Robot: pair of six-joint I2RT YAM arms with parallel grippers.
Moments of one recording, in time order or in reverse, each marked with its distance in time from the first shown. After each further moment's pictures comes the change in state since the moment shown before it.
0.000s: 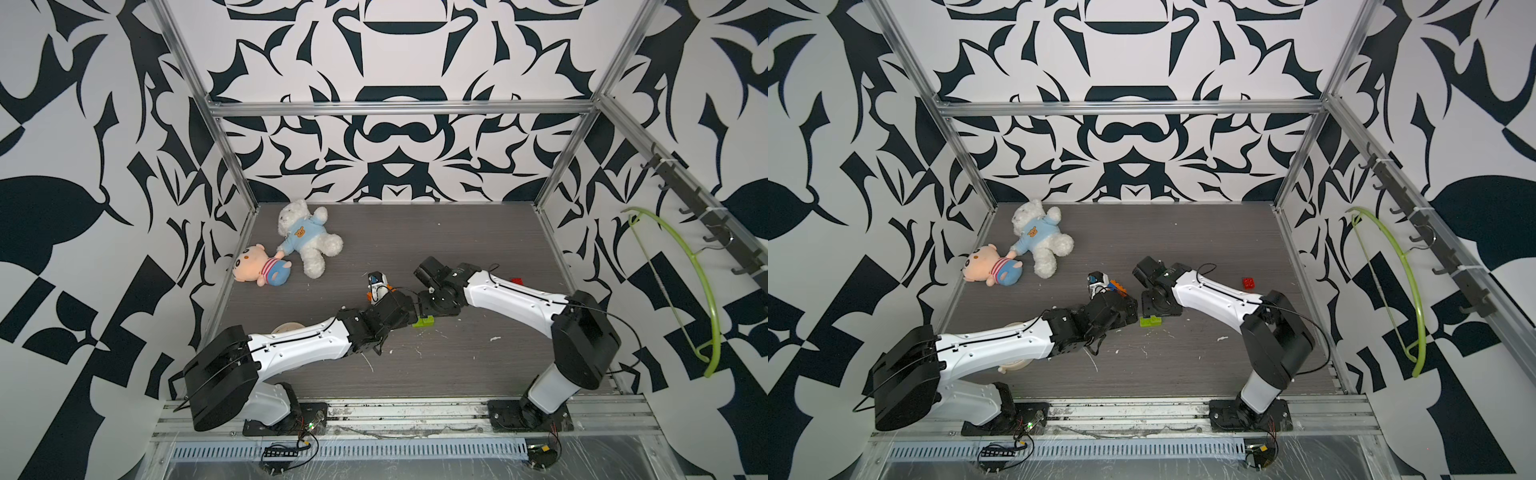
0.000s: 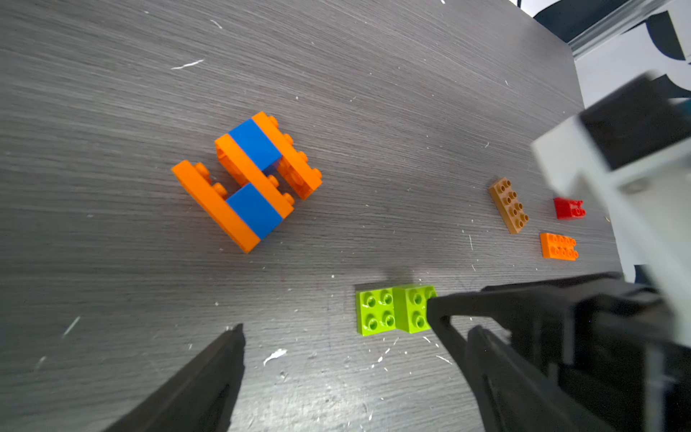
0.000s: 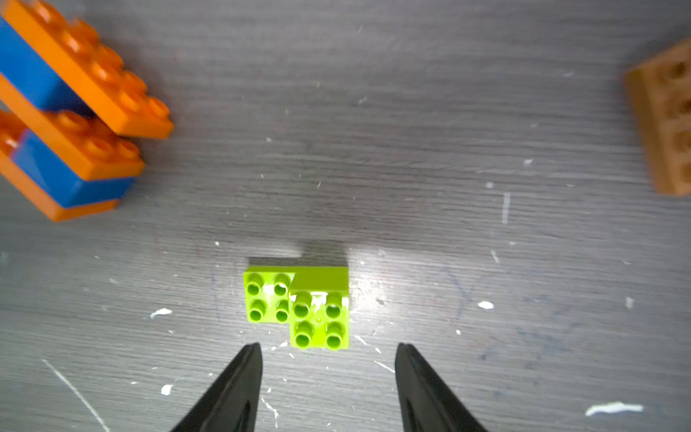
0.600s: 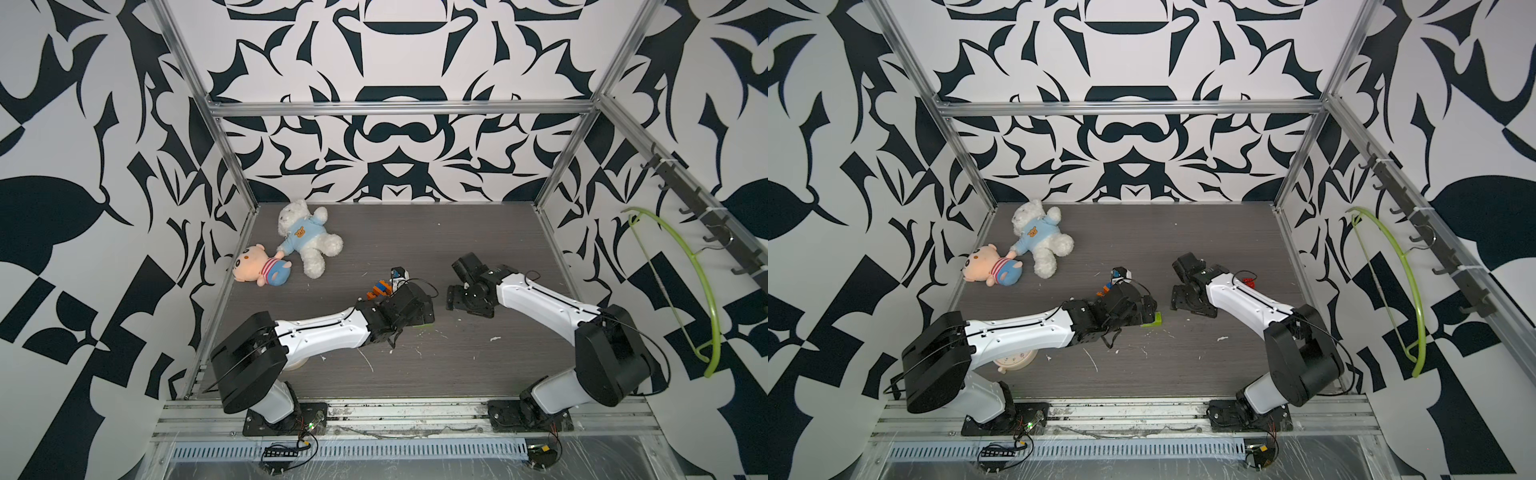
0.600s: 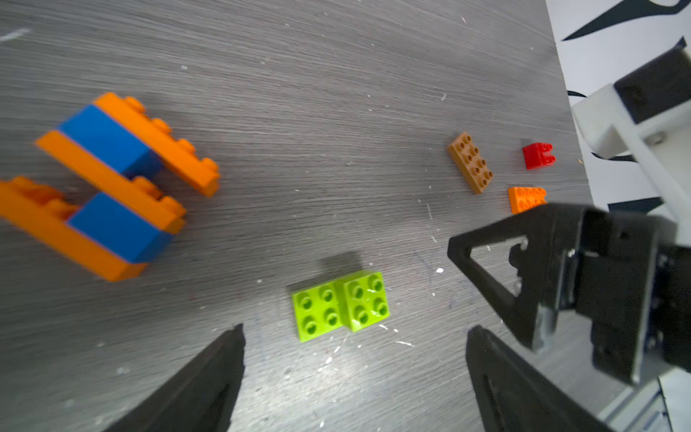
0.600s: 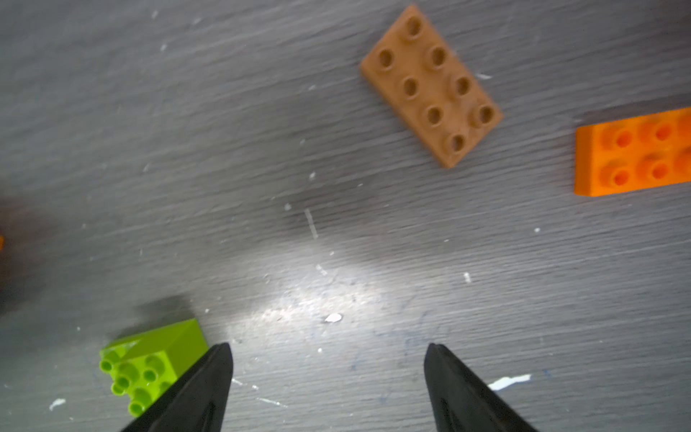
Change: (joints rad) left arm 0.000 0.168 0.150 0.035 0.162 0.113; right arm -0.303 -0.130 -0.193 0.058 -0.014 0.013
